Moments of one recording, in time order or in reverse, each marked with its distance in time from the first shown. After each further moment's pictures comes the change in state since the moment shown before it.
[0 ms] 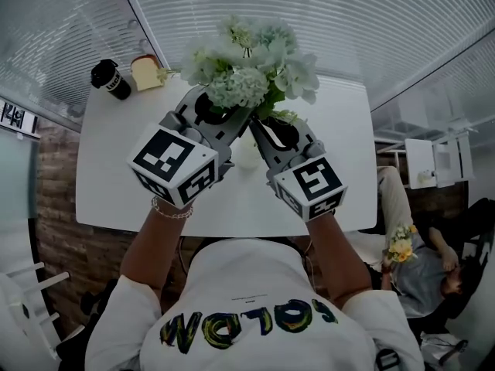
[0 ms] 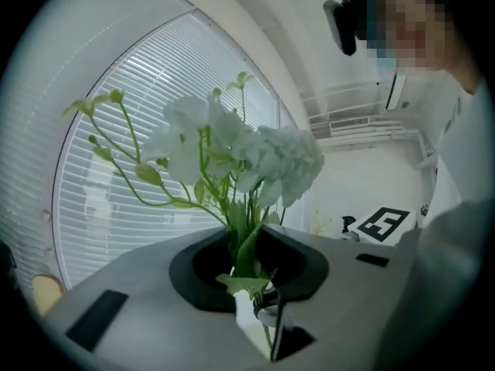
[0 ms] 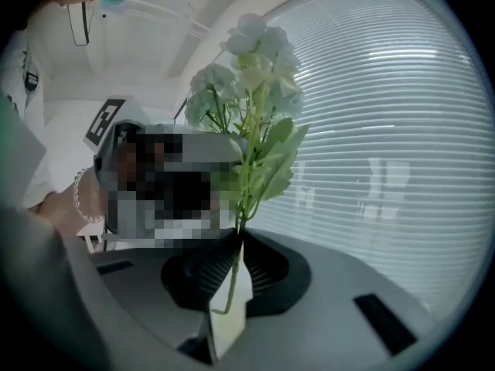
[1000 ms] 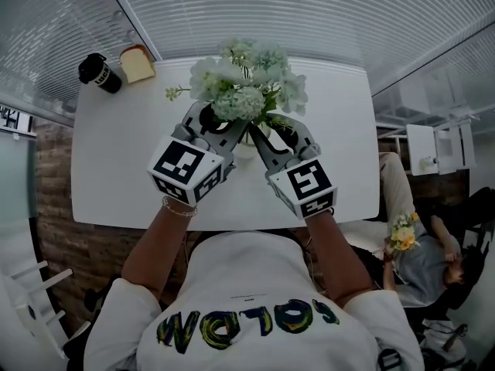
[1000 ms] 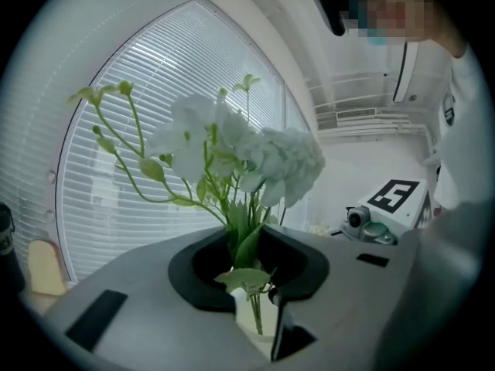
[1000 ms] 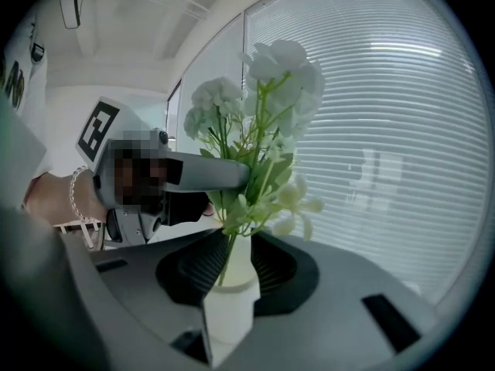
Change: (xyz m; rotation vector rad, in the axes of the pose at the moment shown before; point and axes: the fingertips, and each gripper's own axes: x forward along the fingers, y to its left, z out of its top) left arm 0.012 0.002 -0.095 -0.020 0.074 0.032; right arm -0.003 -0.010 -0.075 -0.007 0.118 -0.051
